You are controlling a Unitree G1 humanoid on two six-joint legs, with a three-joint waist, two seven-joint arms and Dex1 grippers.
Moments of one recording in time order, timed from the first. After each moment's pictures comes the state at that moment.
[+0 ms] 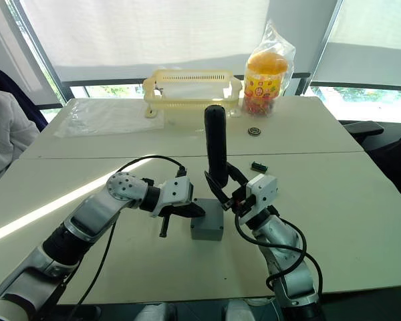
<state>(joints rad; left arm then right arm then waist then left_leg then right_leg) -0.62 0.55 -0.46 -0.18 -0.12 0.50 -1.14 -0.05 -0.22 0.11 -0.31 0.25 -0.03 0.47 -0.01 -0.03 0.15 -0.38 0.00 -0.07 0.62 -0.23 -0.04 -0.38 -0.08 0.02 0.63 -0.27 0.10</state>
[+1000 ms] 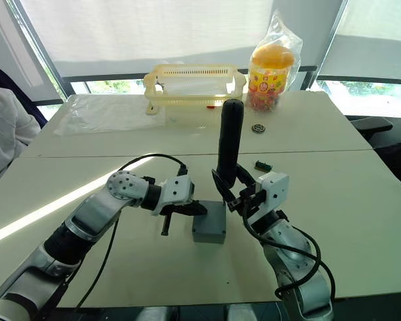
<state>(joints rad) -0.62 0.54 -0.46 -0.17 -0.11 0.45 -1.14 0.01 -0.23 0.06 -0.61 0.34 0.29 0.34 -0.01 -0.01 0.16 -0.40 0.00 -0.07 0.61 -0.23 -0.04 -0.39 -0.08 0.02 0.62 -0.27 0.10</state>
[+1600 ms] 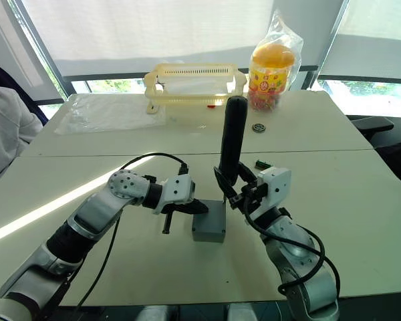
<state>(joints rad) -0.63 0.53 -0.46 -0.15 -0.10 0.43 -1.14 -0.03 -0.25 0.02 -0.68 0.40 0.41 0.28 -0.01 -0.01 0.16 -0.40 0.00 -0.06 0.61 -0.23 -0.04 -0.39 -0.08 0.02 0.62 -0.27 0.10</state>
